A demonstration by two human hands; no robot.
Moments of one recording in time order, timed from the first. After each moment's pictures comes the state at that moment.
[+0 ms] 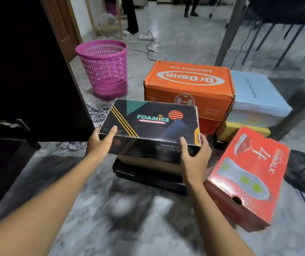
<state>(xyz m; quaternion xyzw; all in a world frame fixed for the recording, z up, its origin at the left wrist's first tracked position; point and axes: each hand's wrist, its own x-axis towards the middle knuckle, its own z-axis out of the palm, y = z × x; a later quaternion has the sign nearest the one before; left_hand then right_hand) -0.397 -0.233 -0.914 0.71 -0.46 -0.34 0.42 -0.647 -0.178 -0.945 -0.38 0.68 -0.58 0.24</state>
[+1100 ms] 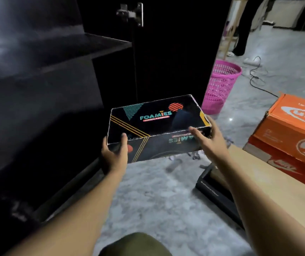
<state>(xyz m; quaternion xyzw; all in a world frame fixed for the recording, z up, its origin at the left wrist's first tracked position) -0.192 -0.080 -0.903 0.74 -0.13 -0.13 0.65 -0.419 -0.228 -0.866 -0.70 0.42 -0.40 0.42</state>
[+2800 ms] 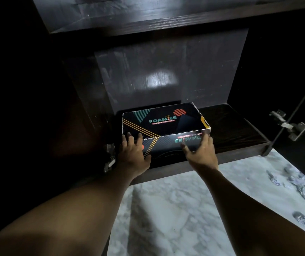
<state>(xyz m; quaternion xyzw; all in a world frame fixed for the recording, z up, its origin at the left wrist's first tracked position) 0.000 0.066 -0.996 0.99 -0.15 0.02 0.07 -0.054 -0.149 -1.026 -0.88 0.21 -0.19 0.37</state>
